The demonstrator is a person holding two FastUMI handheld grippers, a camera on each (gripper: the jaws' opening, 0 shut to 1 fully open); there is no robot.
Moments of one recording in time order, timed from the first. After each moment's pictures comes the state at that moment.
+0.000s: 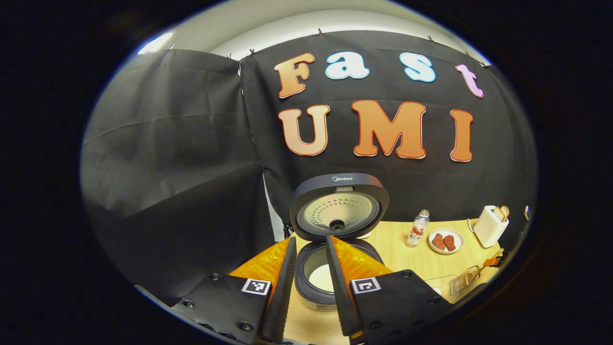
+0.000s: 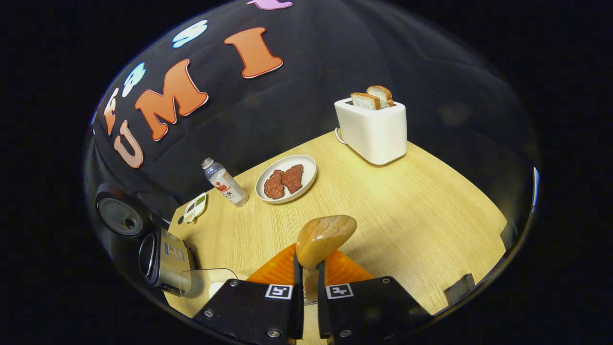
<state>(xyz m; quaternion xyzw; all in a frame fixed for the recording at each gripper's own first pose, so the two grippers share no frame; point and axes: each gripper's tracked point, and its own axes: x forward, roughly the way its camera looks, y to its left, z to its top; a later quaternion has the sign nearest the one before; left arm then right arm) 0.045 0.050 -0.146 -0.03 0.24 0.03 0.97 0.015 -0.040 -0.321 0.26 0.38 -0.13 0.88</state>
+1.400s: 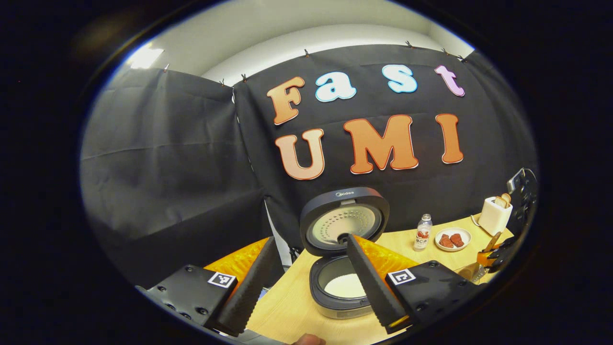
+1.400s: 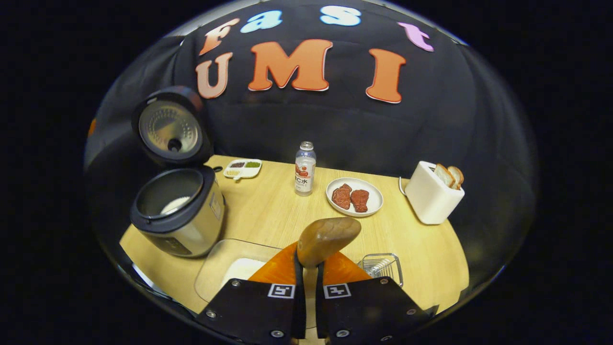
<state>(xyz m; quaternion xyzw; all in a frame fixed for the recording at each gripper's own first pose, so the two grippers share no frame) 0.023 0.074 -0.131 0.03 0.16 0.01 0.99 0.030 0.112 -0.243 -0.02 0.32 0.02 0.95</state>
